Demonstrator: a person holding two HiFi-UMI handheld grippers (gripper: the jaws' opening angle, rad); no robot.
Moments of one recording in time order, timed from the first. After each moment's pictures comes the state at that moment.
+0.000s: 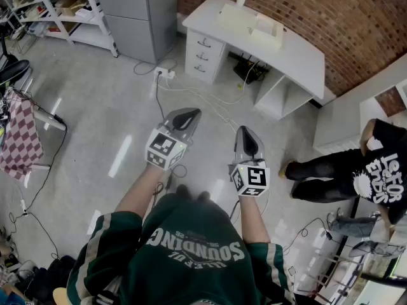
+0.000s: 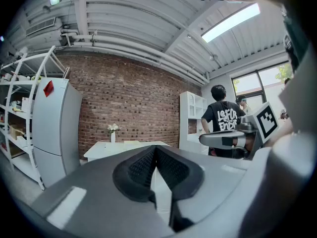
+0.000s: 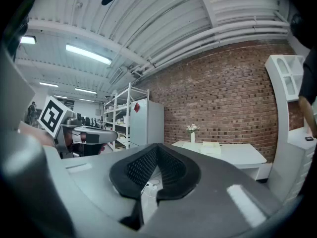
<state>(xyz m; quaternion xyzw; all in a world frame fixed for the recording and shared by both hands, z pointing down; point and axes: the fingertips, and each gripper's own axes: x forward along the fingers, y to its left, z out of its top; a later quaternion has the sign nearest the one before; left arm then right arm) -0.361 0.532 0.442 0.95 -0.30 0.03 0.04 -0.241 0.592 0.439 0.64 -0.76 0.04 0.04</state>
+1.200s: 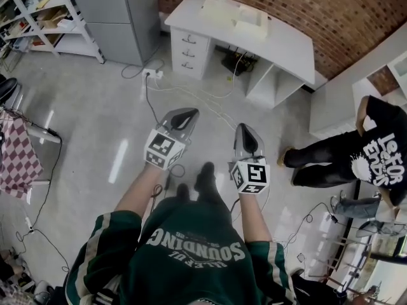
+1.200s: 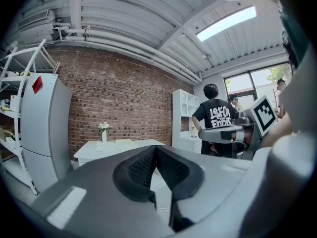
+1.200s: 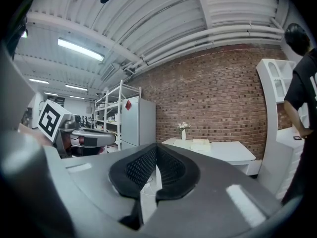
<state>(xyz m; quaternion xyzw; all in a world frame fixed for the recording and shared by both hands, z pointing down) -0.337 0.524 0.449 0.97 -0.26 0.04 0.03 -0.220 0.592 0.437 0.68 -0.73 0.05 0.05</state>
